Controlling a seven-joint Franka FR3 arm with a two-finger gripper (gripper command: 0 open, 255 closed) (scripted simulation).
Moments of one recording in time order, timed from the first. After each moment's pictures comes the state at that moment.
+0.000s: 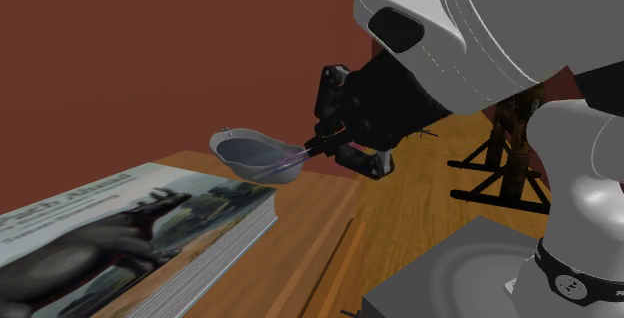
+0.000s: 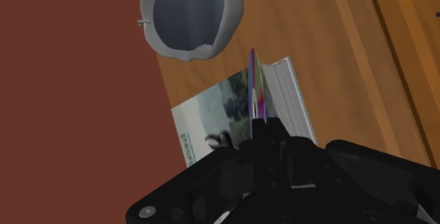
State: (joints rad) arm -0.43 -0.54 0.30 -2.62 -0.96 2.12 0.27
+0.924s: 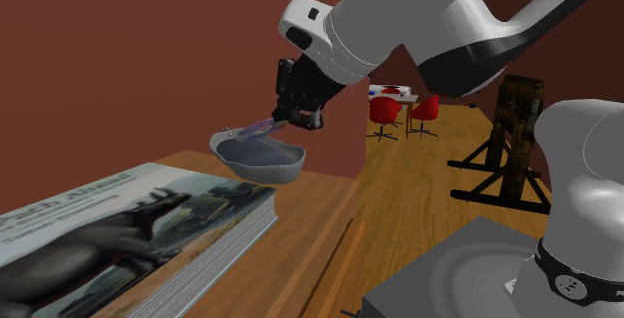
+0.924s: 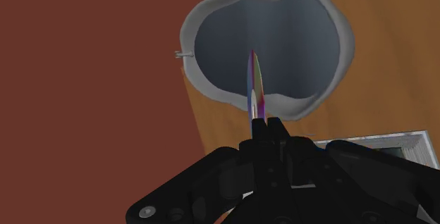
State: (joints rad) arm -0.65 -0.46 -0.01 -2.59 -1.26 2.45 0.14
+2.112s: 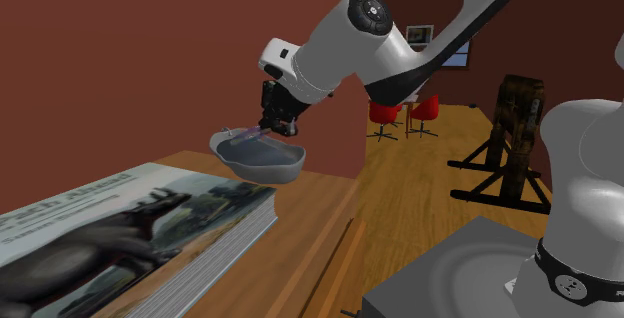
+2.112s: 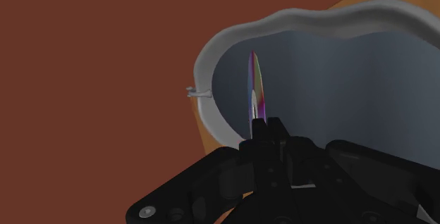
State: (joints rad) arm -0.78 -0.18 -0.18 -2.42 -1.56 2.69 0.26
